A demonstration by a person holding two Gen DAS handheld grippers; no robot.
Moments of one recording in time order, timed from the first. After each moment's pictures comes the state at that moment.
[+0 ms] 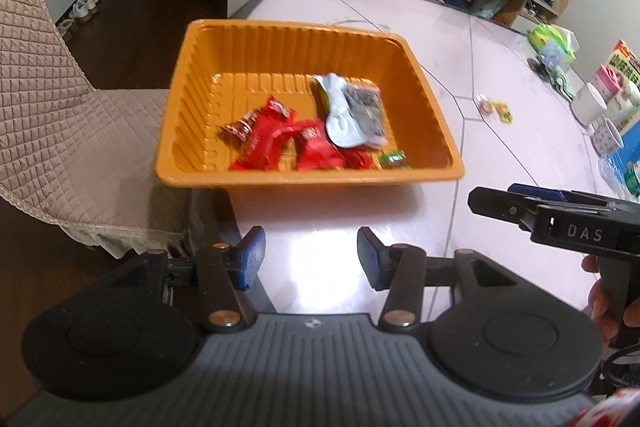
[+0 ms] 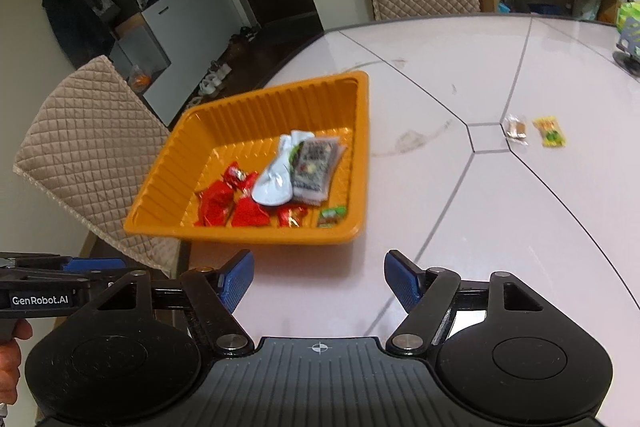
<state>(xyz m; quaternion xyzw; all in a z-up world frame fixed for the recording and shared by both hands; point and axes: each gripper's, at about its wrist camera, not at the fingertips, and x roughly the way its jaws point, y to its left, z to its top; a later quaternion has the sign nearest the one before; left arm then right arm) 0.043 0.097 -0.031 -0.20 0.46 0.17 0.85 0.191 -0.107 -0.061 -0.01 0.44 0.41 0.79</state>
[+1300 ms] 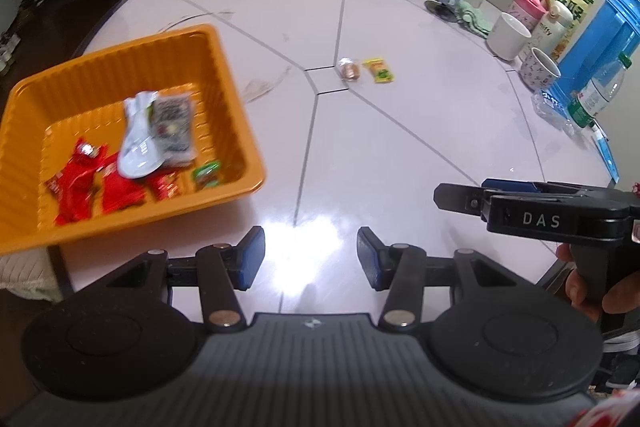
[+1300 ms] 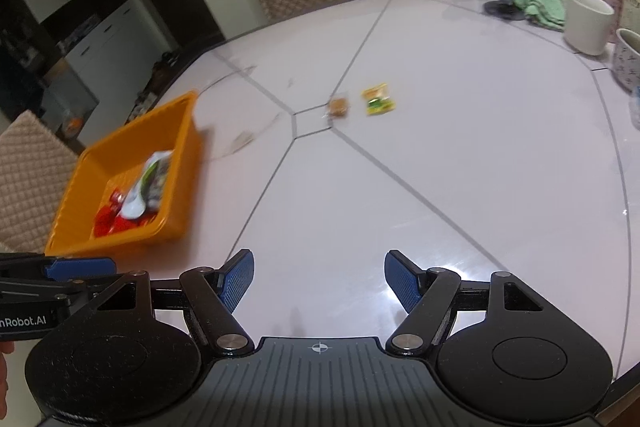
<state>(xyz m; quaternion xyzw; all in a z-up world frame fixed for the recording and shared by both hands) 0.153 -0.024 -0.035 -0.13 0.48 0.06 0.86 0.250 -0.243 -0.070 0.04 0.47 0.30 0.83</state>
